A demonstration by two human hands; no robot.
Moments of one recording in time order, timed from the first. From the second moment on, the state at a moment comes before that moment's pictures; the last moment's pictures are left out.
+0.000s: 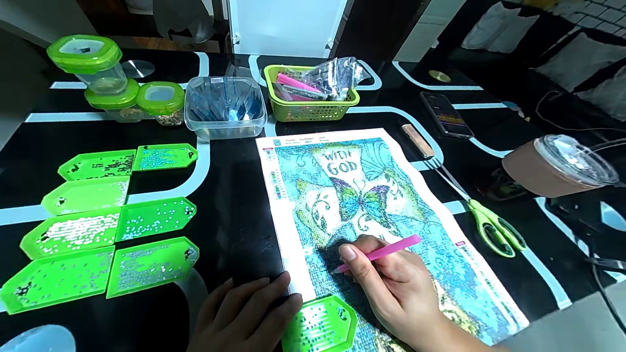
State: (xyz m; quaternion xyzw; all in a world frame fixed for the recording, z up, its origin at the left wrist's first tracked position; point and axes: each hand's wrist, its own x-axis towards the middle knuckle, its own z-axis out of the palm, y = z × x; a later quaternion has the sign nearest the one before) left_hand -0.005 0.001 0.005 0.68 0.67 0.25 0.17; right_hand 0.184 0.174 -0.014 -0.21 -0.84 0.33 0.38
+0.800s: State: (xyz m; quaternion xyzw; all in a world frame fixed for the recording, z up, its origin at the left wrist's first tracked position) left_hand -0.005 0.000 0.001 0.68 0.67 0.26 0.16; right_hand 0.205 0.141 -0.006 -0.17 -0.79 0.47 0.35
